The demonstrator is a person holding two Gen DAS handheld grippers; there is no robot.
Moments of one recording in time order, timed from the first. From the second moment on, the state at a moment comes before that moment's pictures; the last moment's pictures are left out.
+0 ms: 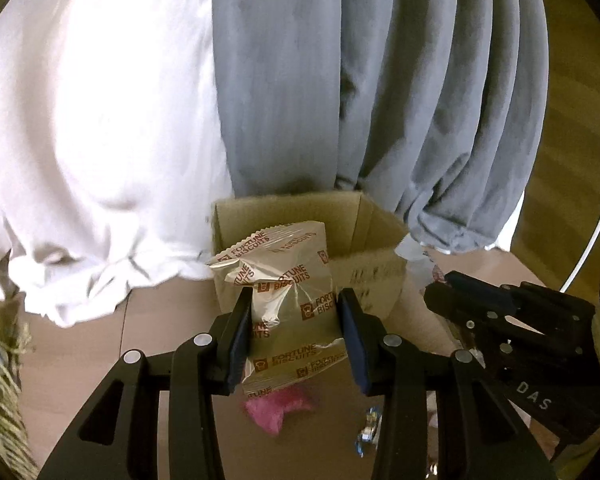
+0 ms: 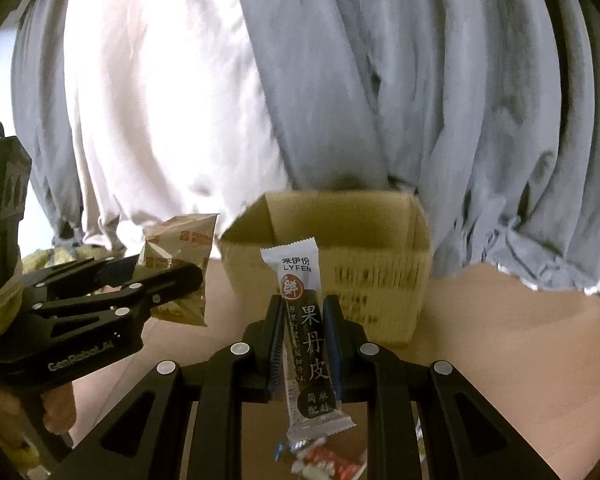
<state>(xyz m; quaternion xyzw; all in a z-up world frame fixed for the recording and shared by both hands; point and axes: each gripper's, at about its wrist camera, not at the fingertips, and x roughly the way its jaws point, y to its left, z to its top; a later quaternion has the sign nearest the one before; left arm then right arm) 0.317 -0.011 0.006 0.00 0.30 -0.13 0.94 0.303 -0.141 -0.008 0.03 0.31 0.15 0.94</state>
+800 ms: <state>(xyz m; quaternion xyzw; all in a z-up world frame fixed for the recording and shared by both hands) 0.458 -0.020 0.009 0.01 0.34 -0.15 0.93 0.445 -0.152 0.013 0.02 0.31 0.15 0.94</state>
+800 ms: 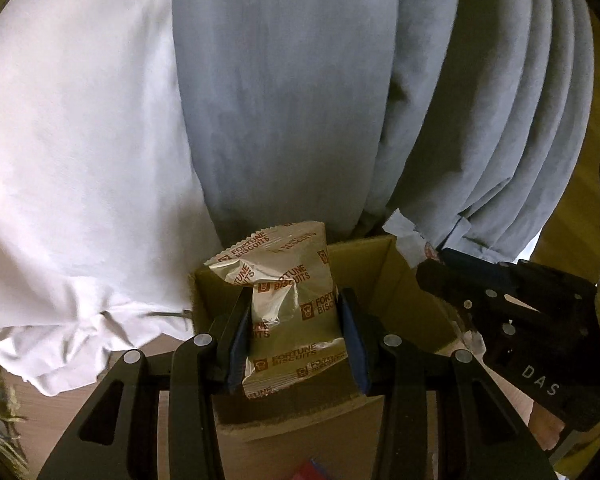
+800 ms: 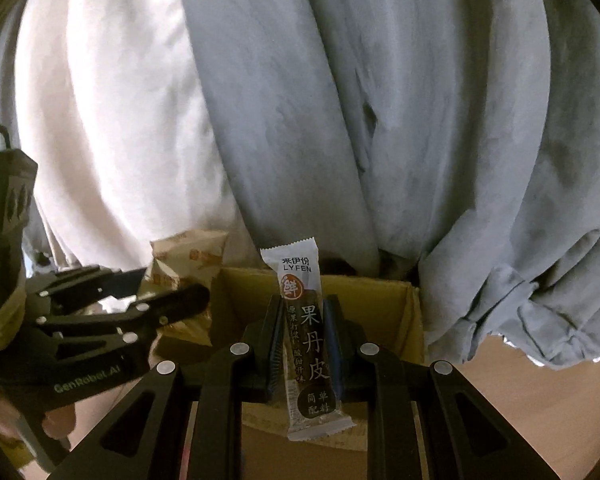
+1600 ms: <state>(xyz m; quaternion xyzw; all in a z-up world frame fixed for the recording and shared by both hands) 0.361 -0.021 0.035 0.03 0.26 -0.13 0.96 0.387 -0.170 0.020 0.01 0.30 0.10 0.95</state>
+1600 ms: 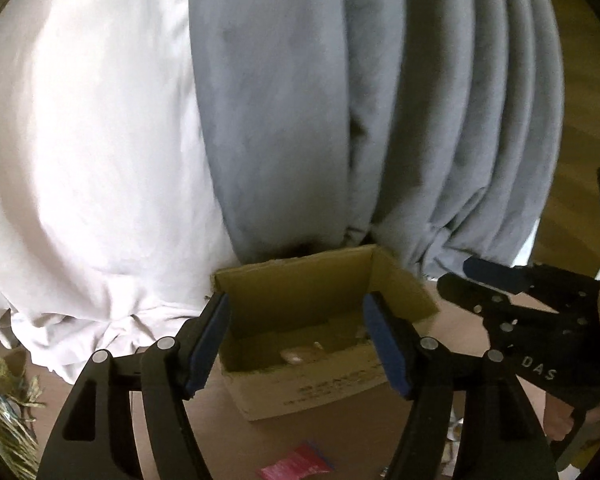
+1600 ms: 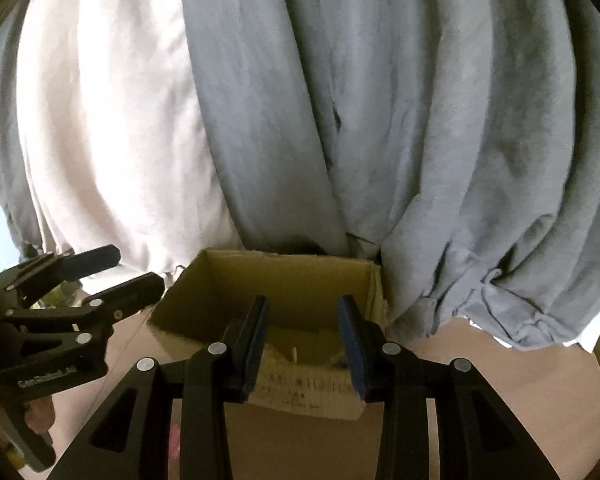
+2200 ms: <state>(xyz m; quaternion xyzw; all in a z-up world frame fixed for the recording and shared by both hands) 0.258 -0.050 -0.004 0.07 0.26 -0.15 0.95 0.277 -0.204 -0.004 0.02 0.32 0.05 0.95</state>
